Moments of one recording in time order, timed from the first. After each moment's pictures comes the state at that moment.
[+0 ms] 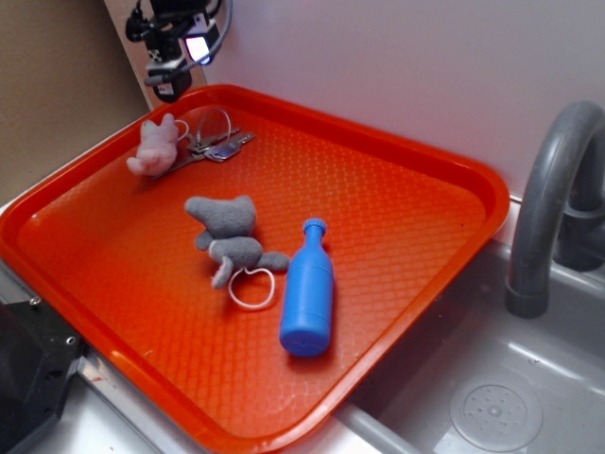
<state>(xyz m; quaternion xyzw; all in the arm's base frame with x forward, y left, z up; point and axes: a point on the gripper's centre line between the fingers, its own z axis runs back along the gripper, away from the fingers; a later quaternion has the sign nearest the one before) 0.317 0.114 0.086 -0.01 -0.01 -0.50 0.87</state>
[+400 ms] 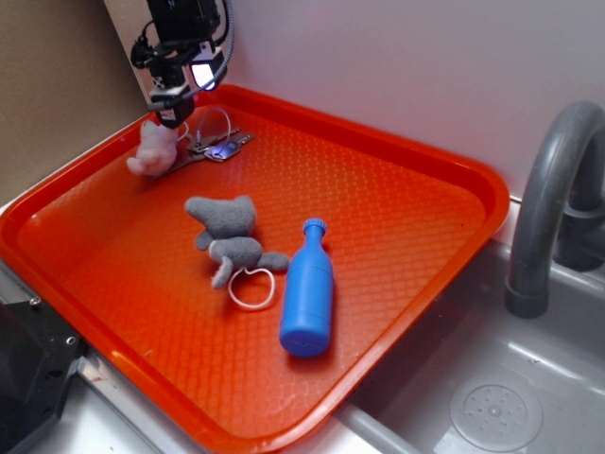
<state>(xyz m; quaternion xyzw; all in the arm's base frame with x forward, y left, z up) 0.307 0.108 0.070 -0.02 0.00 -0.51 0.86</state>
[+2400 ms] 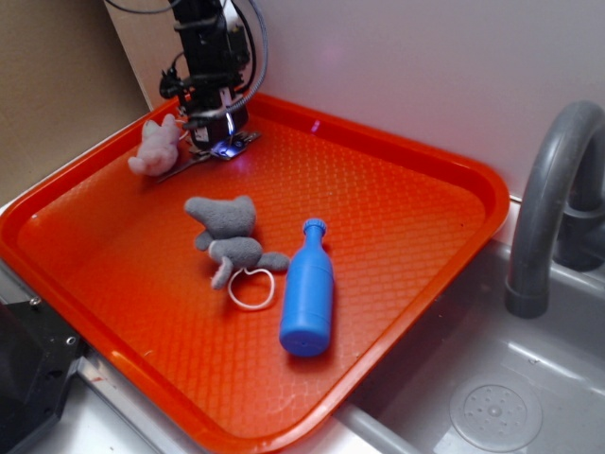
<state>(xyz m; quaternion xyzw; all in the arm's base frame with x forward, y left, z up) 0.305 0.083 0.067 -0.09 -0.02 -0.55 0.83</state>
